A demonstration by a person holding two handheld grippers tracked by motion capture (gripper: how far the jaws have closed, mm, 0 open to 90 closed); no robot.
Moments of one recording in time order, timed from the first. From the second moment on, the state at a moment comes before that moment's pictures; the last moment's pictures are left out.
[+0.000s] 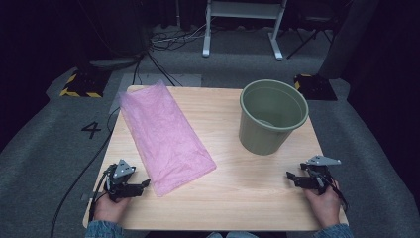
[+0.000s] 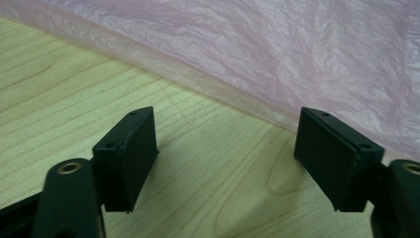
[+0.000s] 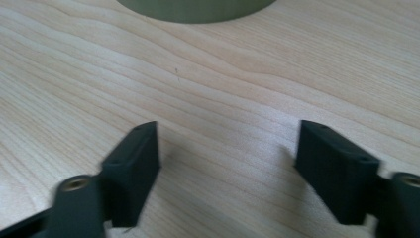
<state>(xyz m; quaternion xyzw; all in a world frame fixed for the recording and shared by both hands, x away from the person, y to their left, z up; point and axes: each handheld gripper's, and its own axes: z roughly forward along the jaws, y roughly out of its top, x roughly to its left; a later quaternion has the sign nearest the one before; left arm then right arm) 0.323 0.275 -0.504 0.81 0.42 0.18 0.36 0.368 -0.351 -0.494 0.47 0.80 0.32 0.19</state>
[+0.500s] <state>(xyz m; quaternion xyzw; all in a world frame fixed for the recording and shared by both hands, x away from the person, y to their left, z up) 0.327 0.272 -0.483 0.79 0.43 0.19 0.38 0.365 -0.357 -0.446 0.44 0.79 0.36 0.23</state>
